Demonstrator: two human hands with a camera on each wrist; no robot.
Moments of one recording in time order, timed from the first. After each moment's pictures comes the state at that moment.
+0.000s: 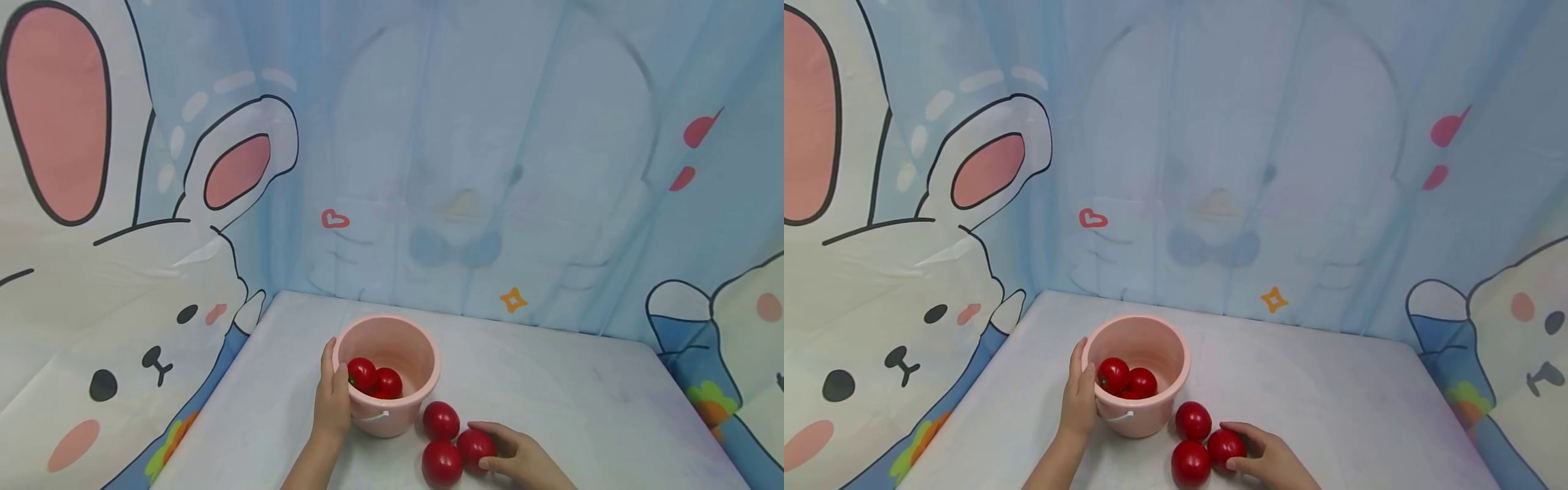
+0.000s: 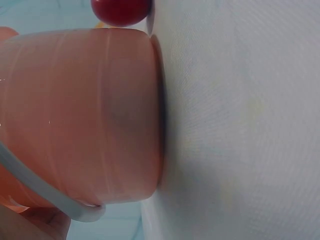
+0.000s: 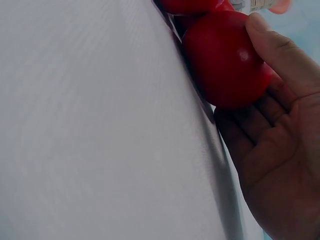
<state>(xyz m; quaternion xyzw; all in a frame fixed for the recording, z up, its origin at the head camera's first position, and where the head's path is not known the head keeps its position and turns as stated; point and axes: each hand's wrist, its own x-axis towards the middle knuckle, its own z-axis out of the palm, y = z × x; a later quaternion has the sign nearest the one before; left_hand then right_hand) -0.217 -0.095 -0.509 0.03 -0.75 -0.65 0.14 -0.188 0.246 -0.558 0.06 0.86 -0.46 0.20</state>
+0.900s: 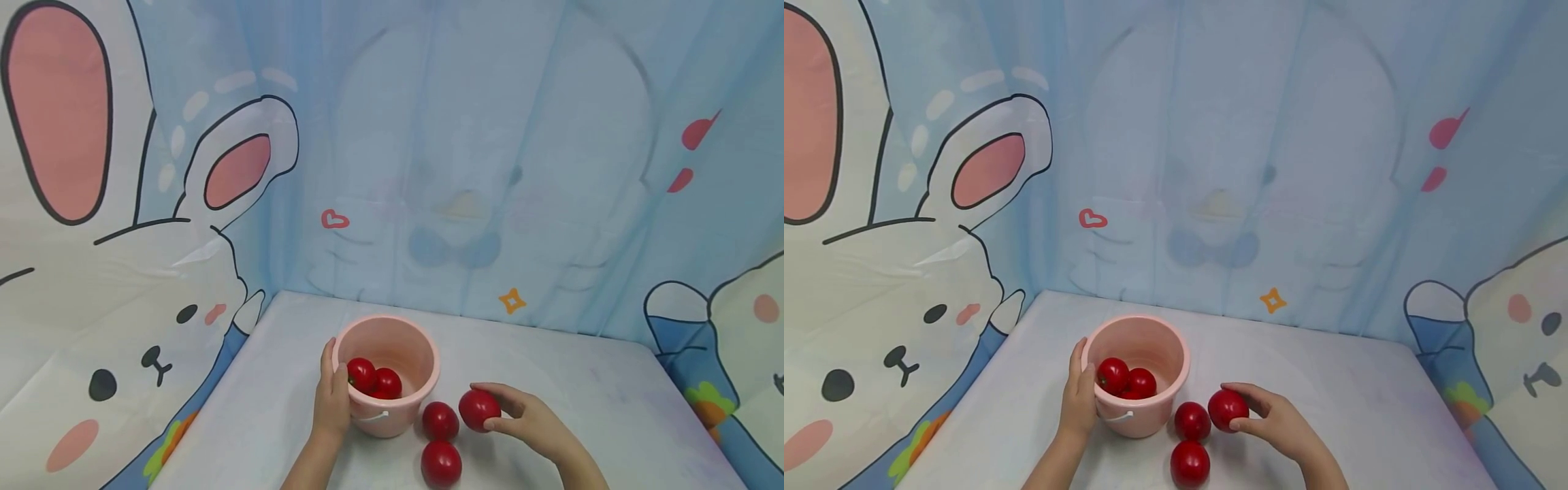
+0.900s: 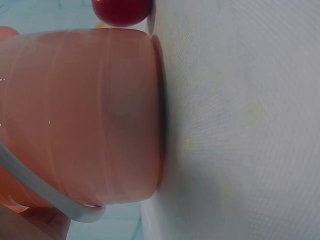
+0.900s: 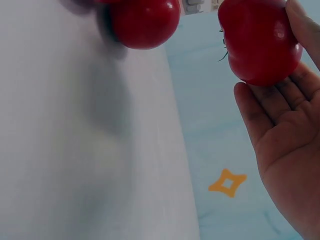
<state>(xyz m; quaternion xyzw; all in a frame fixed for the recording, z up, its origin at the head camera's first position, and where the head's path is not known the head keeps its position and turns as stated) -0.216 -0.095 -0.506 0.02 -0.75 -0.65 0.14 -0.213 0.254 -0.489 -0.10 0.87 -0.47 0.11</state>
